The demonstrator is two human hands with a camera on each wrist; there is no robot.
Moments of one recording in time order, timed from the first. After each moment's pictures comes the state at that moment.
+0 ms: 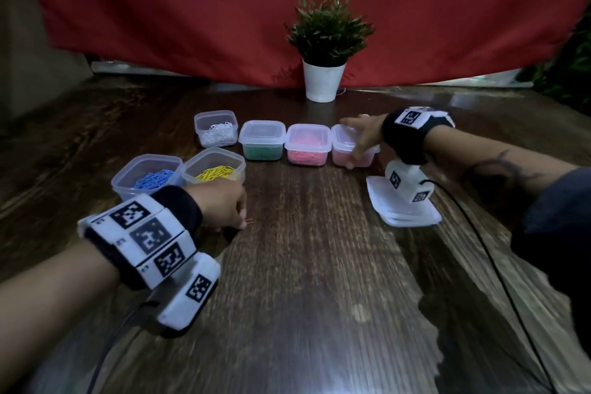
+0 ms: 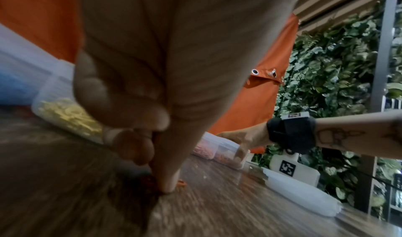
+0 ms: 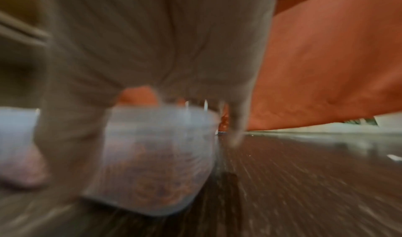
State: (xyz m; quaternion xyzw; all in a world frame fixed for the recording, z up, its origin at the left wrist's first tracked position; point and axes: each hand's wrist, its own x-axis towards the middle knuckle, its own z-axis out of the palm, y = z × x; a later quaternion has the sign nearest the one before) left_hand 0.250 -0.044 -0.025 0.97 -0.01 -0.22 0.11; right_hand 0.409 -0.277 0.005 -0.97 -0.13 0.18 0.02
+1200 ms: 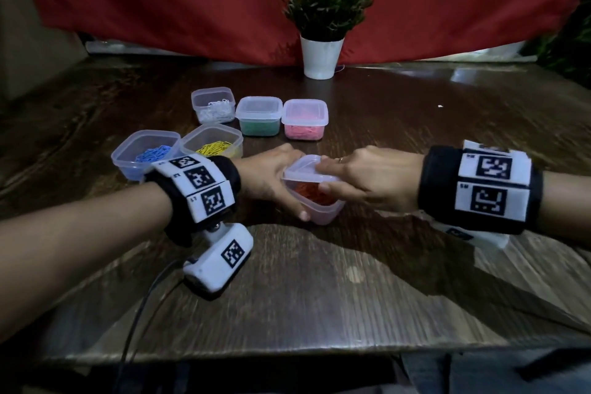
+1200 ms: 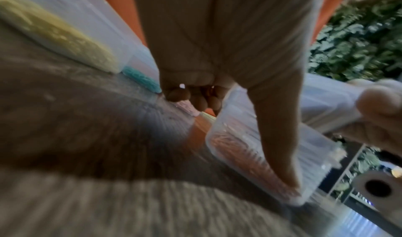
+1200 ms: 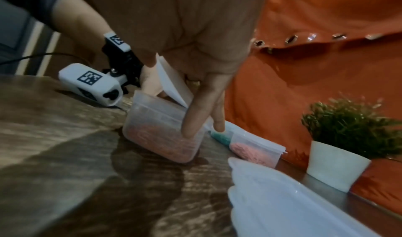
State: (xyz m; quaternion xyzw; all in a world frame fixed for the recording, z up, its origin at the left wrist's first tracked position) left_hand 0.249 -0.093 -0.024 0.93 -0.20 -0.16 0.27; right_hand 0.248 -0.281 0.000 -0.90 -0.43 0.07 -0.03
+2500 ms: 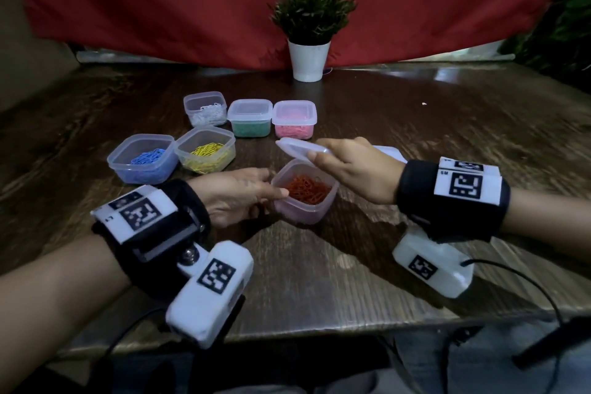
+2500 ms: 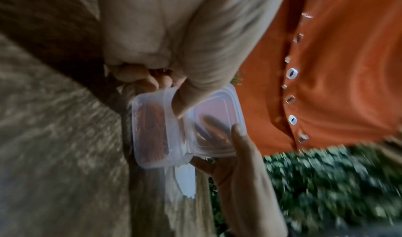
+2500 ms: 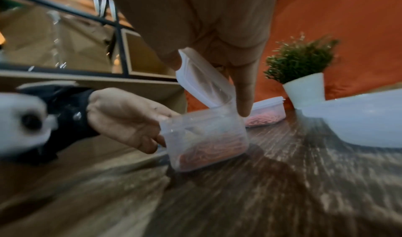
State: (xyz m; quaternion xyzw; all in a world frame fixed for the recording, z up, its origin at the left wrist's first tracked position) left_hand 0.202 -0.100 -0.023 0.78 0.10 -0.25 0.56; right_hand 0.234 -0.277 -0.010 -0.91 -0.32 0.02 0.24
